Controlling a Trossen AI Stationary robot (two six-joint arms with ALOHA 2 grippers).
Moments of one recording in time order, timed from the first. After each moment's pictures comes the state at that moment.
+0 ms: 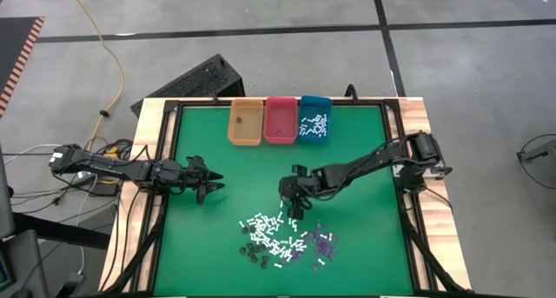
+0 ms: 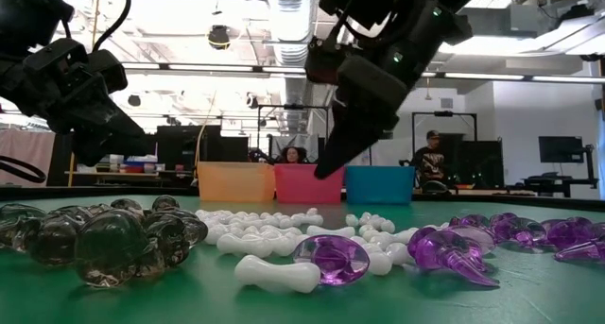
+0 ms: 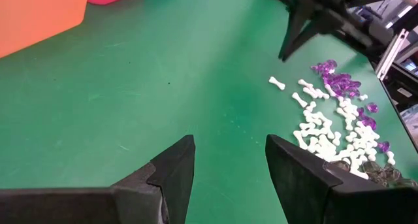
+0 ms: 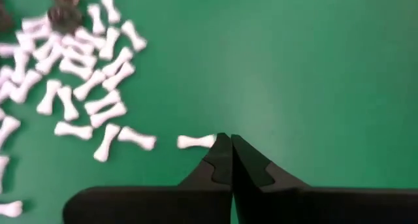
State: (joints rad) left arm -0.12 0.40 0.01 0.05 -0.20 -0.56; right arm 0.16 1.80 1.12 -0.21 0.15 0.24
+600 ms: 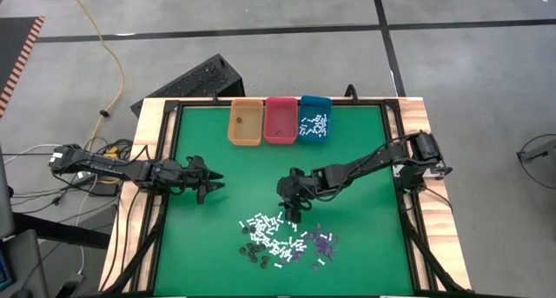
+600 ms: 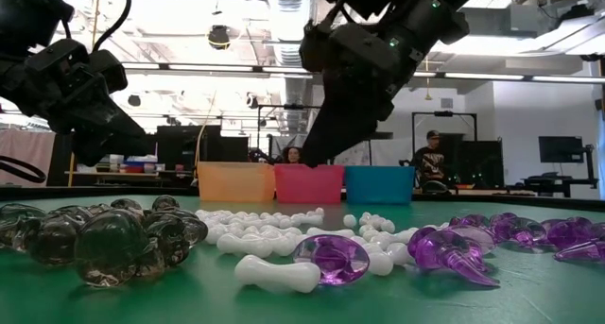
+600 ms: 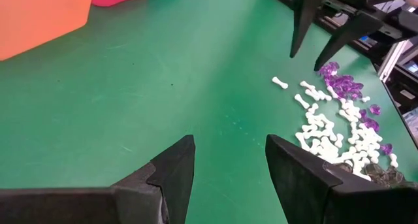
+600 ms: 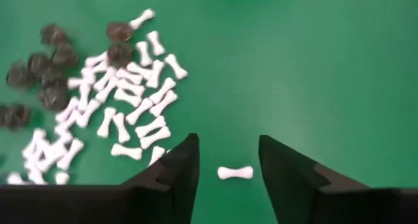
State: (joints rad) left arm -0.12 0.40 0.01 0.05 -0.21 -0.56; right arm 0.16 1.79 1.12 -0.14 0.06 0.30
